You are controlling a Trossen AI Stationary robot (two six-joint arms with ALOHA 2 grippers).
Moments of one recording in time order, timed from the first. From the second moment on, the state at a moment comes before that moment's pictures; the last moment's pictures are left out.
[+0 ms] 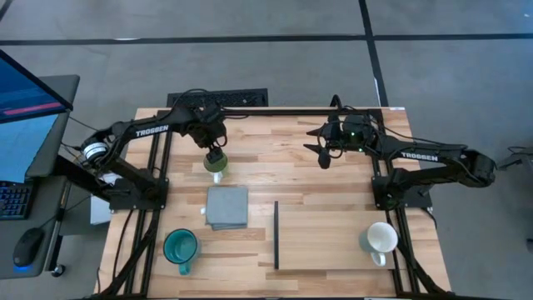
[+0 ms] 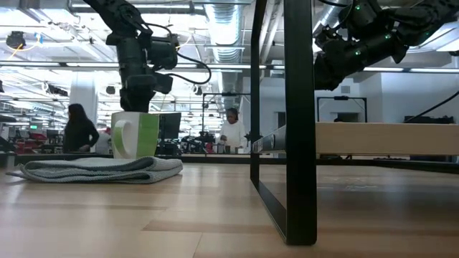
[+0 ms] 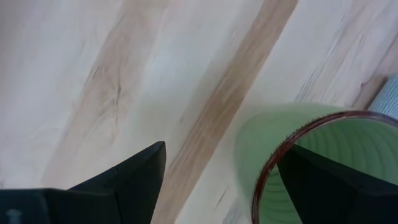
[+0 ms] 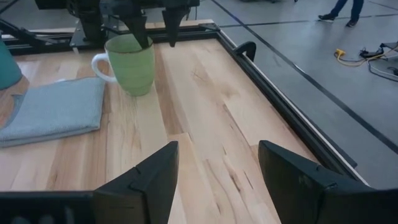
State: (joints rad) left arm 0.63 1.47 1.01 -0.87 0.09 0.10; right arm -0.47 1.07 0.53 0.16 -0.19 -0.17
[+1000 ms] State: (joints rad) left arm 0.63 1.47 1.01 -0.88 0.07 0.25; right arm -0.47 1.07 0.53 0.14 -0.19 -0.17
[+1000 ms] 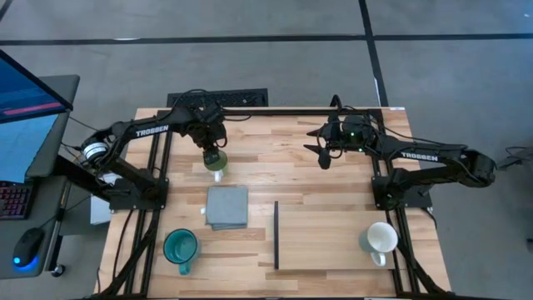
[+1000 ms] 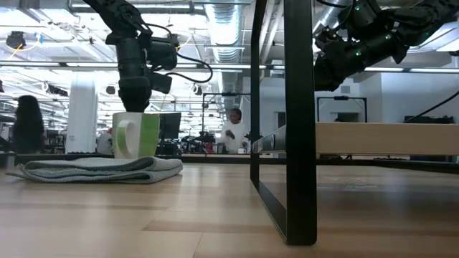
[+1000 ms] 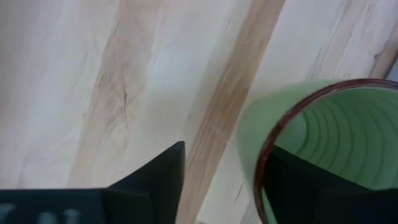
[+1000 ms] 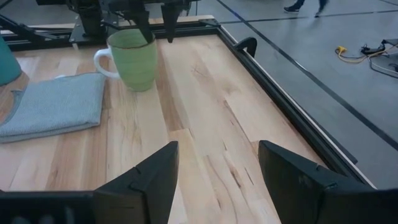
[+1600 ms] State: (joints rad) left arm 0.63 1.48 1.01 -0.82 0.12 0.25; right arm -0.47 1.07 0.53 0.14 -0.19 -0.17
